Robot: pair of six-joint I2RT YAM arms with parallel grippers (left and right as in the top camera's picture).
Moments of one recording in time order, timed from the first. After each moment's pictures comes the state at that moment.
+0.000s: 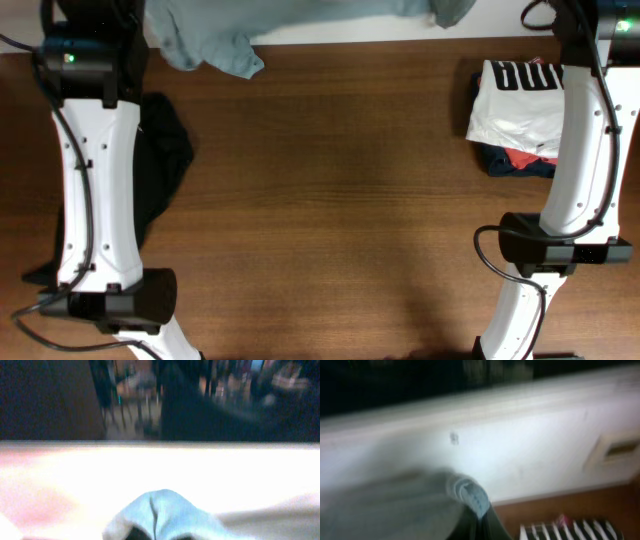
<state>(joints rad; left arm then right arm) -0.07 1.92 2.39 -0.61 -0.15 0.00 -0.04 2.16 2.87 -1.12 0.03 0.14</state>
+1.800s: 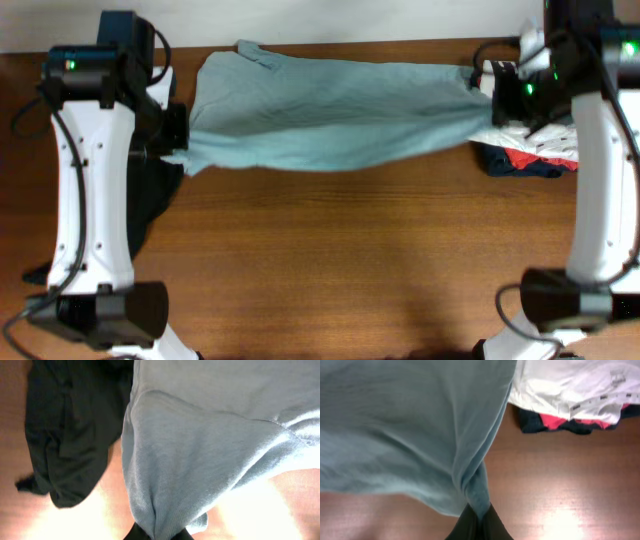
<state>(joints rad) -0.02 1.84 2.15 -1.69 -0.06 -0.05 -0.04 1.84 2.30 -1.69 -0.04 0.07</state>
